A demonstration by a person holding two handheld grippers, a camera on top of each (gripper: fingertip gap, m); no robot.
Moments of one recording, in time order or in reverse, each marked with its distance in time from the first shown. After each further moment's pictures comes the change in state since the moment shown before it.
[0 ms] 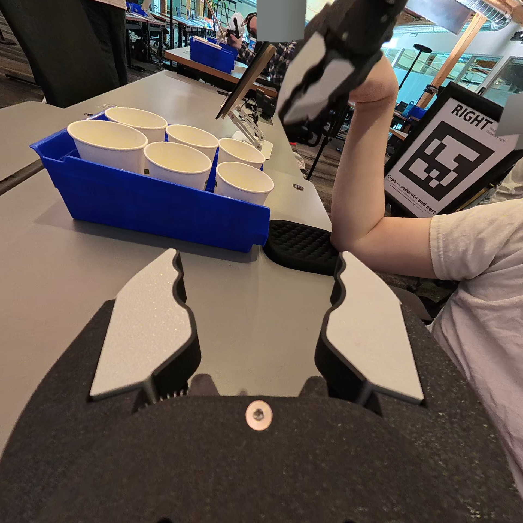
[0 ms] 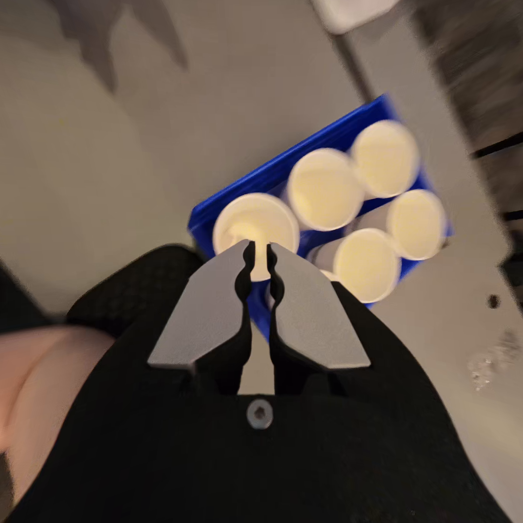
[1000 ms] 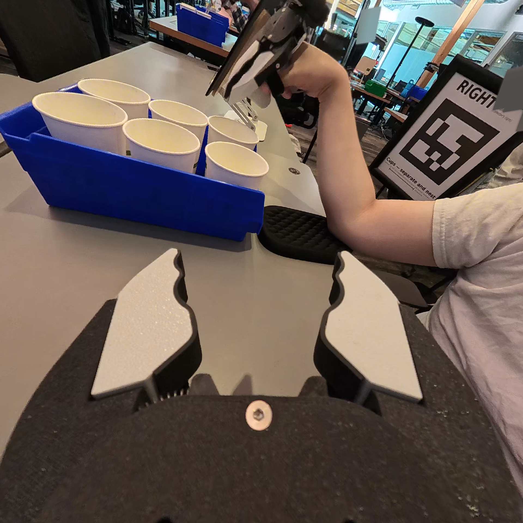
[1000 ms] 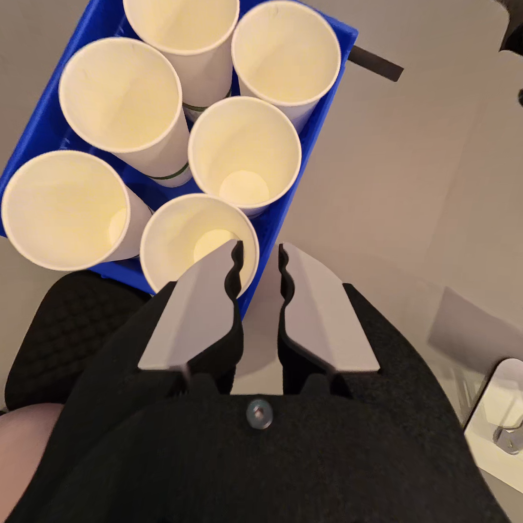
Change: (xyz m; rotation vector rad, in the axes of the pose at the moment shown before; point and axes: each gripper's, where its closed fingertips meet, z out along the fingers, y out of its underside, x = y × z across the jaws) left arm 0.005 0.015 0.013 -0.062 0.022 -0.001; right arm 0.104 0.121 0.023 -0.072 0.163 0.563
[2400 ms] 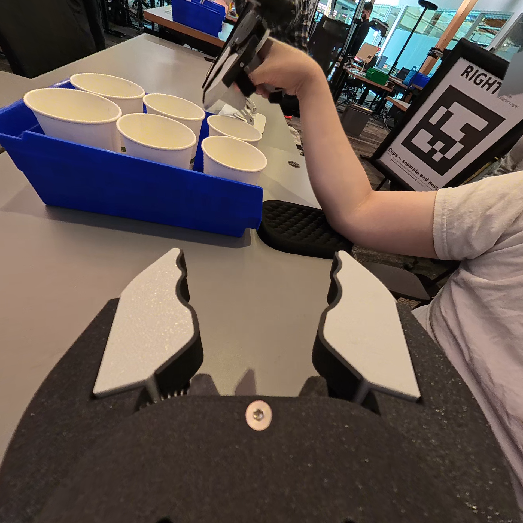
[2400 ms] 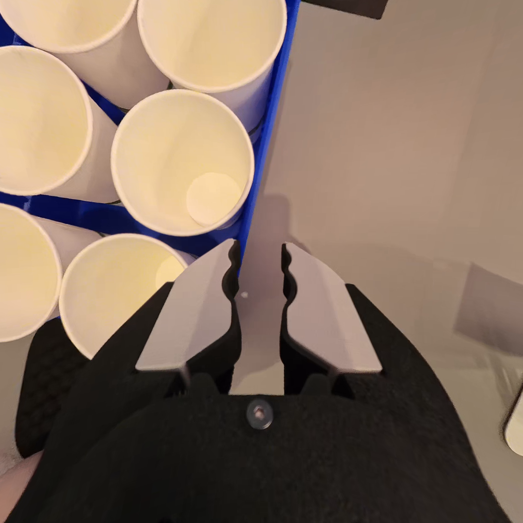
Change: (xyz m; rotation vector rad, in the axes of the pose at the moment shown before) left arm 0.002 0.003 0.002 -0.022 0.001 0.016; right arm 0.029 0.004 0.038 -0.080 0.023 0.173
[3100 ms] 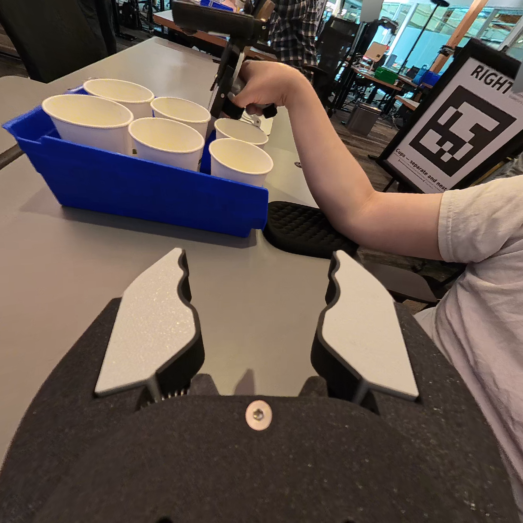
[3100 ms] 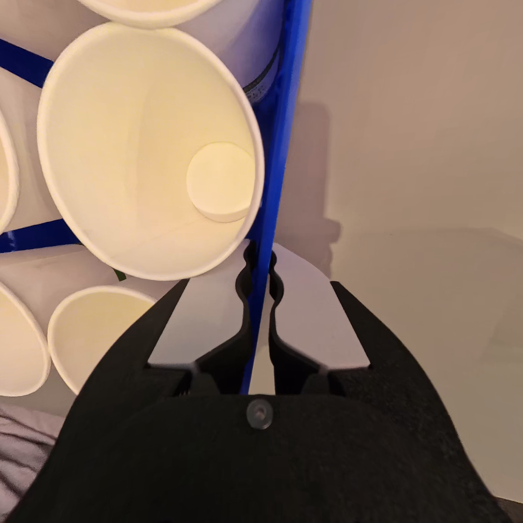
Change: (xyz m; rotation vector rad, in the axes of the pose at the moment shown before) left arm -0.004 -0.003 -0.006 -0.007 -0.041 0.007; right arm -0.018 0.019 0.048 -0.258 -0.074 0.134
